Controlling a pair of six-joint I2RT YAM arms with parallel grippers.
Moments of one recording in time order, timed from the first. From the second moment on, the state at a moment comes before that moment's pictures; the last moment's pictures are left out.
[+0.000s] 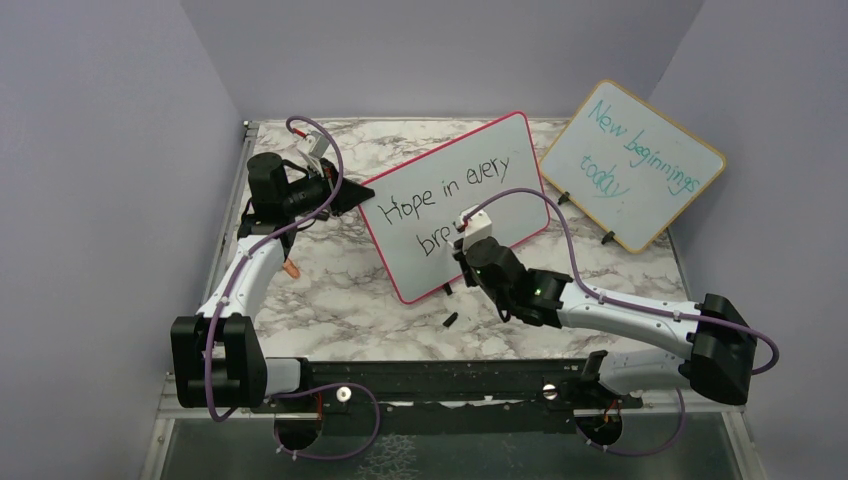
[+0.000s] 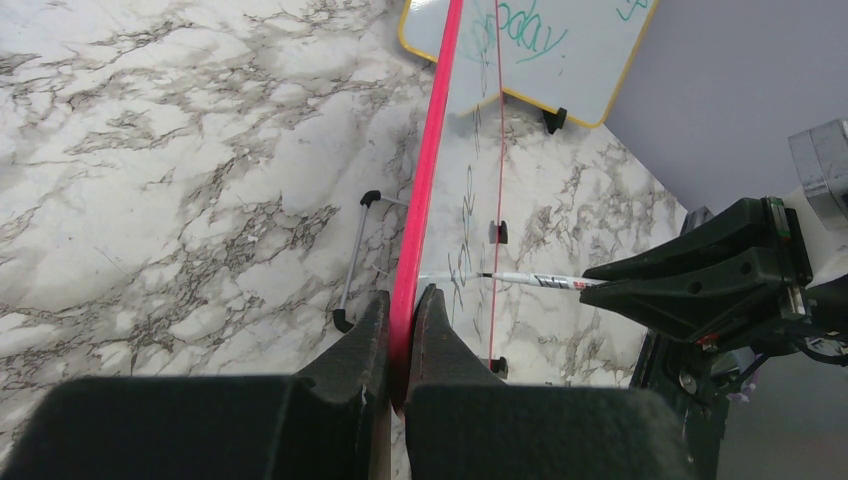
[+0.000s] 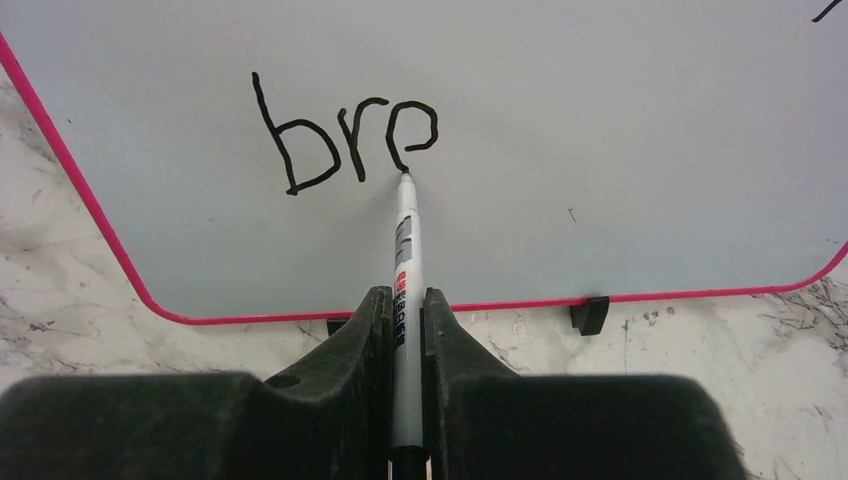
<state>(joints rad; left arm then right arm) -0.01 1.30 0.89 0.17 0.96 -0.26 1.05 1.25 0.79 -0.06 0.56 0.19</state>
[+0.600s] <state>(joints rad) -0.01 1.30 0.89 0.17 0.96 -0.26 1.05 1.20 0.76 -0.06 0.61 0.17</state>
